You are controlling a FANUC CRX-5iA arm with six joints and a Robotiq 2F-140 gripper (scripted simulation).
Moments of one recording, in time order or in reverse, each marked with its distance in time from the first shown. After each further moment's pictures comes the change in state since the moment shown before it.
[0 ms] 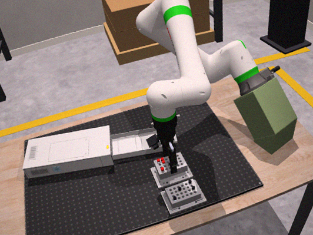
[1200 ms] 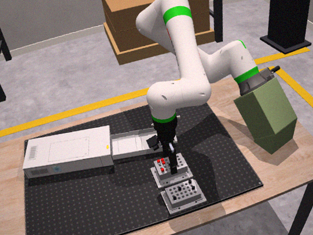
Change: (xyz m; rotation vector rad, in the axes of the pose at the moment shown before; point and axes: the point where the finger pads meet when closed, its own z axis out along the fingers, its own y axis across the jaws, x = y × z) arm 0.000 0.000 0.005 0.000 0.000 0.000
